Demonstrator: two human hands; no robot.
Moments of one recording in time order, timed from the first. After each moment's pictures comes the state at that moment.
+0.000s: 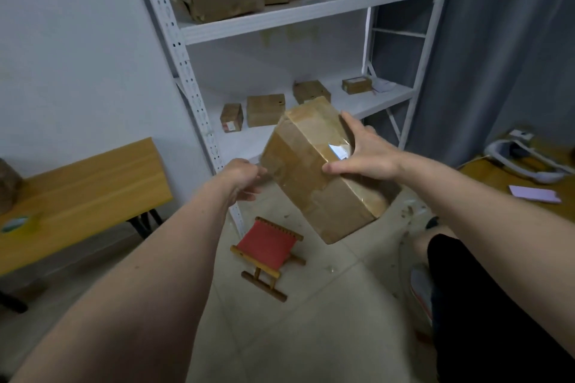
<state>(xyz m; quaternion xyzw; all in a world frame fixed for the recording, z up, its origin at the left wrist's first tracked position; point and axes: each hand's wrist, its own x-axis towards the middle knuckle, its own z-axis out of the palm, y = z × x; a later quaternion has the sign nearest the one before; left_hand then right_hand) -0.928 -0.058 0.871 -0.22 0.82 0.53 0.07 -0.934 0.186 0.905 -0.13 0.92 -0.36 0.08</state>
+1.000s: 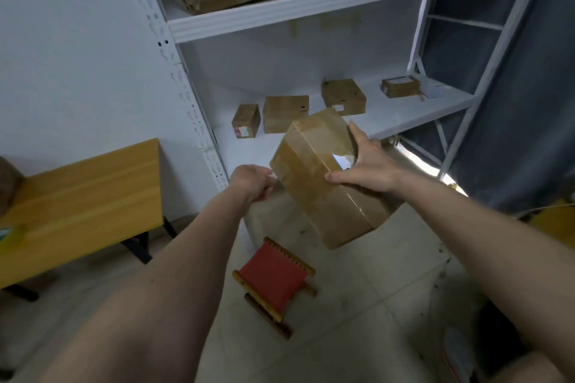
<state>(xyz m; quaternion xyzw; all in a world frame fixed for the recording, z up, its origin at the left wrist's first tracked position) -1.145 -0.064 0.830 -0.29 0.77 0.57 0.01 -1.192 0.159 0.848 -0.12 0.91 -0.37 0.10</state>
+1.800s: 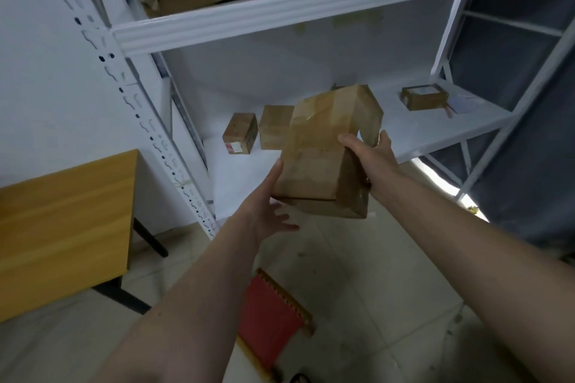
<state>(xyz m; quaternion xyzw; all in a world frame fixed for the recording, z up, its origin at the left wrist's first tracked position) -1.334 -0.063 0.798 -0.33 0.47 0.81 0.12 -1.413 0.115 0.832 0.09 0.69 -0.71 0.12</state>
